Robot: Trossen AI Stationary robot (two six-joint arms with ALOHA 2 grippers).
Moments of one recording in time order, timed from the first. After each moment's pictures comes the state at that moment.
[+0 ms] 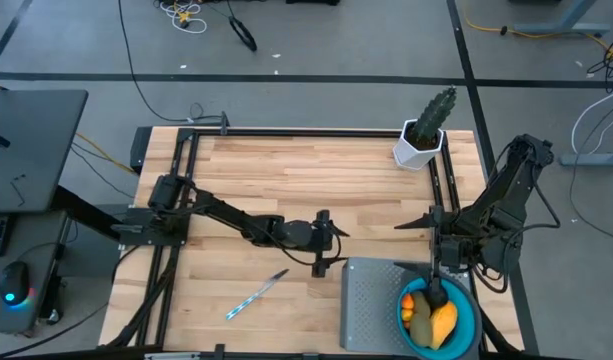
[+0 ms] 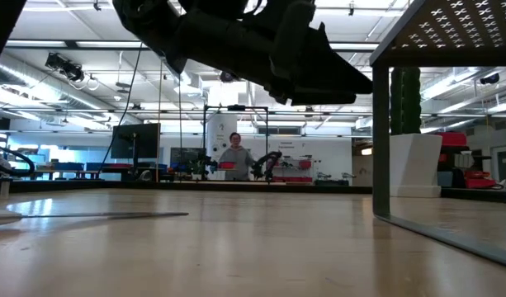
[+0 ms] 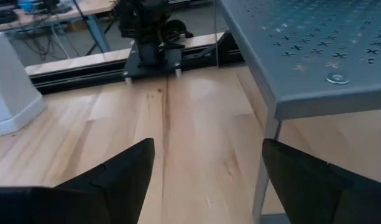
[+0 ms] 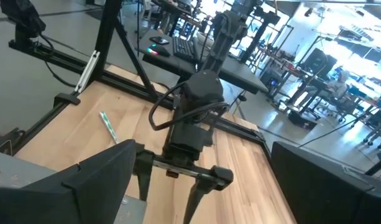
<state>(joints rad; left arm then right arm) -0.19 1.98 1.13 0.58 -0.18 0.08 0.97 0.90 0.83 -0.21 1.01 -0.17</state>
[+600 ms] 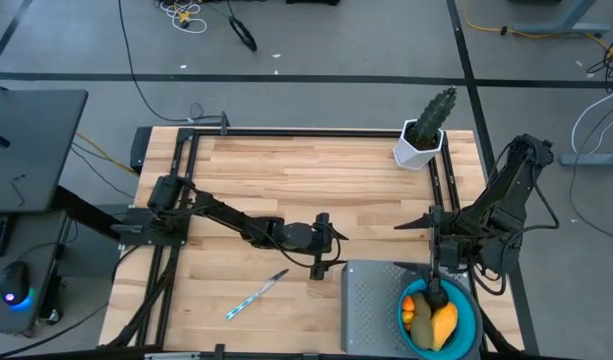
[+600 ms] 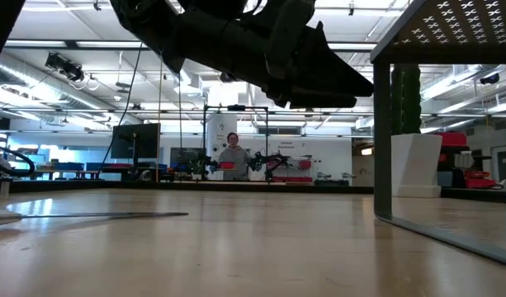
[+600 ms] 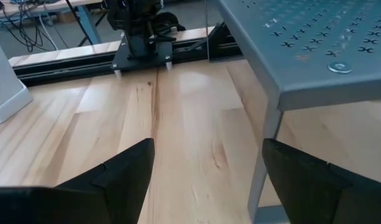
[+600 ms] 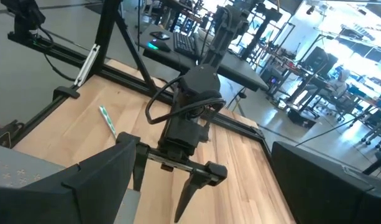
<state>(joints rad) -0.21 1.98 1.13 0.55 -0.16 0.06 0.97 0.90 0.83 -0.25 1.01 -0.16</state>
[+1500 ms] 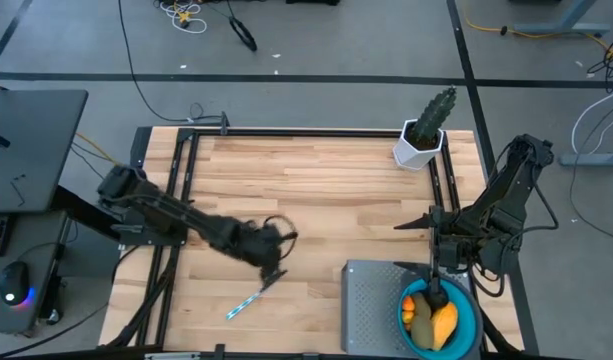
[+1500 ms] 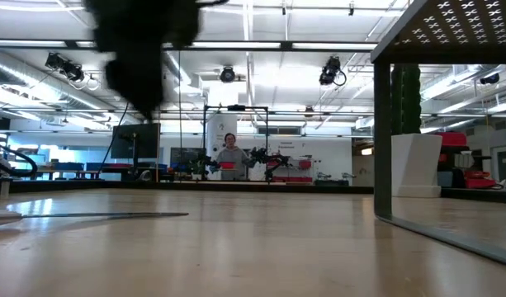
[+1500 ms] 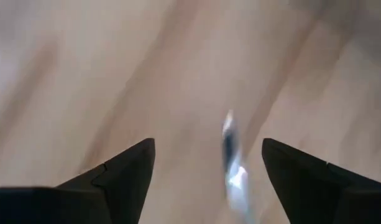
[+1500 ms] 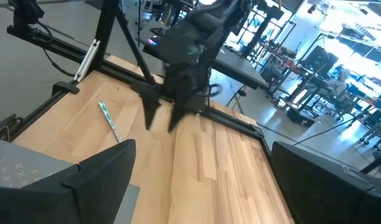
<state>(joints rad) -0.39 1.60 1.13 -0.65 -0.24 -0.85 0.97 0.90 0.83 -0.27 1.01 -0.16</state>
